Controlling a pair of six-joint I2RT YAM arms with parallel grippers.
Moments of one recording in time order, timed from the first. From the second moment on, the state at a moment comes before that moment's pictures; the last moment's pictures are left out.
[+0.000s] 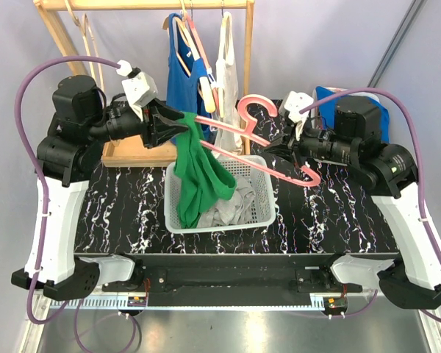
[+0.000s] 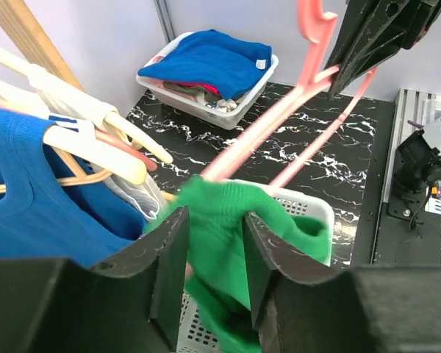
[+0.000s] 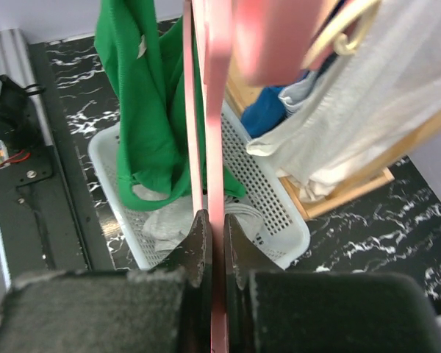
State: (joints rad) left arm -0.30 1.25 1.91 -0.85 0.86 0.27; right arm 0.56 1.20 1.78 -0.92 -0.50 -0.33
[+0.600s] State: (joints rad) left arm -0.25 1.24 1.81 -0.82 0.84 0.22; right arm 0.55 1.10 1.72 -0.93 -0.39 -0.28
